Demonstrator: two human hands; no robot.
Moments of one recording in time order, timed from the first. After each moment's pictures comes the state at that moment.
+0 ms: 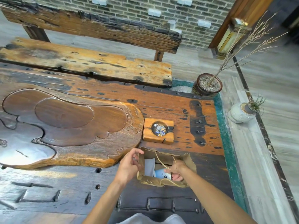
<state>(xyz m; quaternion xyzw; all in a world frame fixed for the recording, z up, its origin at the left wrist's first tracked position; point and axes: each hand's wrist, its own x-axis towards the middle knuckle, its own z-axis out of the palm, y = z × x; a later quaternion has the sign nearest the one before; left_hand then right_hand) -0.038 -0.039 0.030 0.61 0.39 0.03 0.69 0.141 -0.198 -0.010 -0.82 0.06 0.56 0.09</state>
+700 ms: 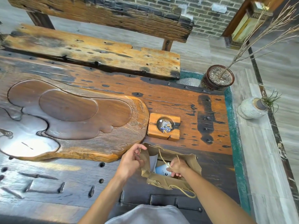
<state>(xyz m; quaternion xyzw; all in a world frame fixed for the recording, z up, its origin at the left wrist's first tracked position) -0.029 -0.027 0.040 0.61 0.40 0.02 0.69 0.146 -0.189 -0.043 -0.84 -0.12 0.53 -0.05</state>
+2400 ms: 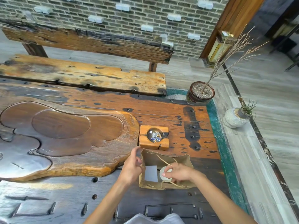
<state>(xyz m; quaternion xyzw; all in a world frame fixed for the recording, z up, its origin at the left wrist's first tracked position) -0.017 -0.051 0.057 0.72 0.34 0.00 0.60 0.139 -0.222 0.066 -0.81 -0.20 0.54 0.09</state>
